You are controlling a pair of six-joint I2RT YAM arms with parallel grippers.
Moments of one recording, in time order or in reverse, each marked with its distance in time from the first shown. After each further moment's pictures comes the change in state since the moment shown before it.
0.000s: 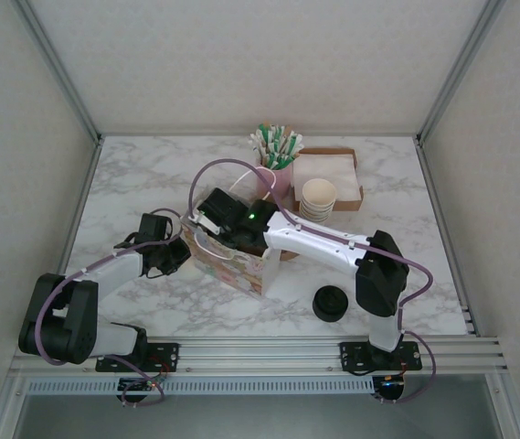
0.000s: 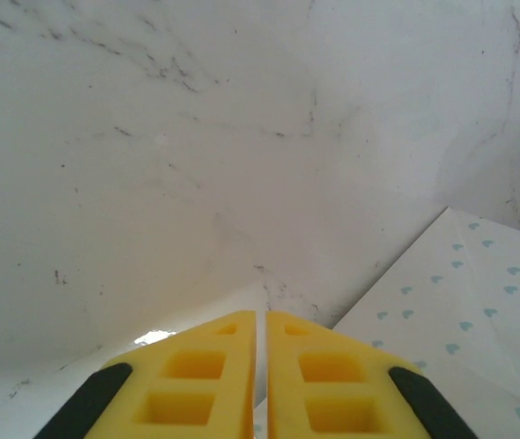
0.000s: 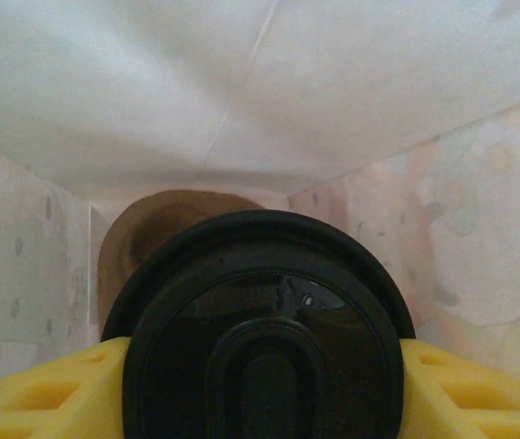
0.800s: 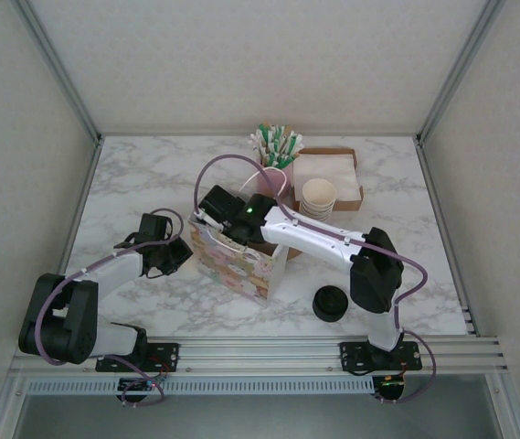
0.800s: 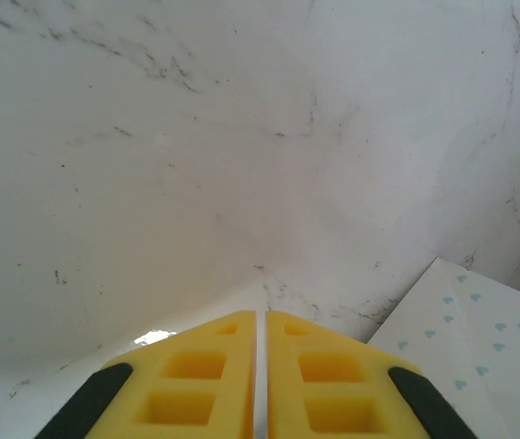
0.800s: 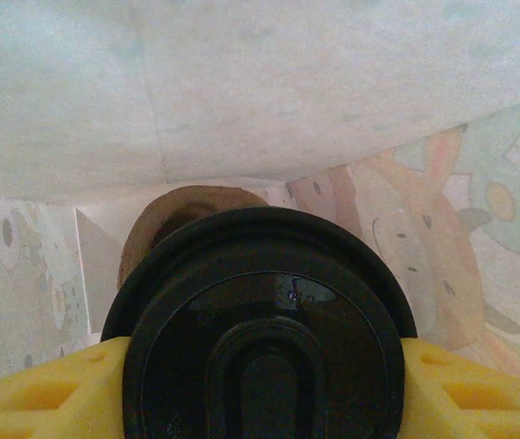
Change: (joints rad) left arm 0.000 0.000 0.000 0.000 0.000 0.000; right arm -0.026 0.046 0.064 -0.137 -0.056 0.132
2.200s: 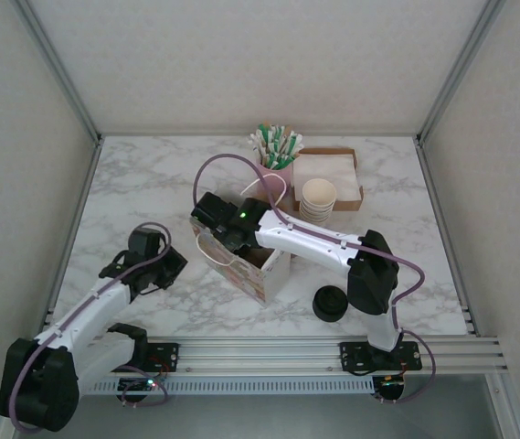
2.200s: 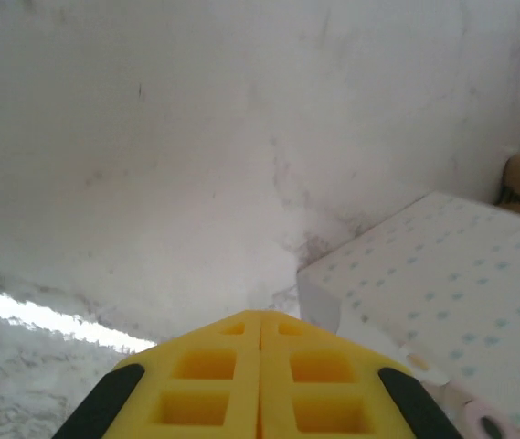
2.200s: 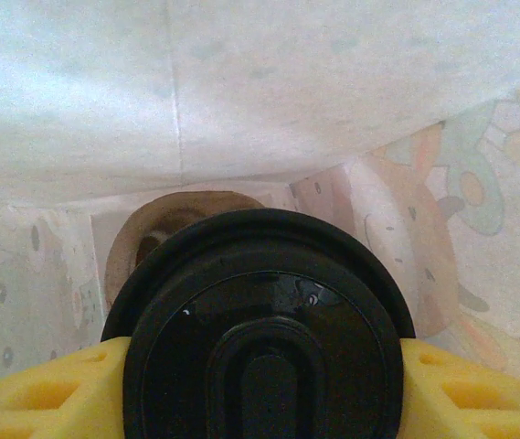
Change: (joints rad) left arm -0.066 -0.371 -0.122 -0.157 -0.035 -0.234; right arm 0.050 0.015 0.048 -0.072 0.189 0.171
